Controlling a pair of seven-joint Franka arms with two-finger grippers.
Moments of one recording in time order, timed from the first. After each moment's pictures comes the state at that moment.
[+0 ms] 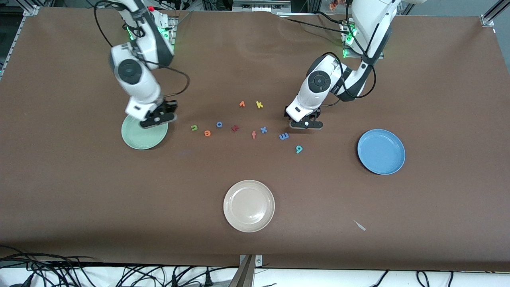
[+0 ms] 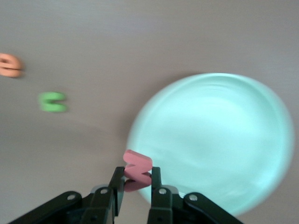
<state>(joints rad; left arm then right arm) -0.45 0.44 -0.20 -2.22 -0.03 2.59 -0.60 0.33 0.11 -0.06 -2.37 -0.10 2.38 -0.02</state>
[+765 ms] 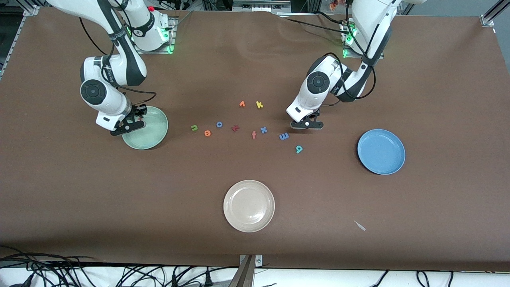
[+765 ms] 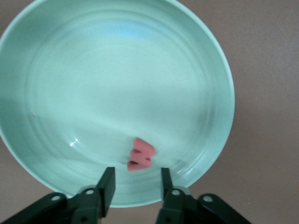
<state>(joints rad) -0.45 0.44 -0.19 -2.22 0.00 2.56 -0.61 0.32 0.22 -0.23 -2.40 -0.10 2.40 -0.19</state>
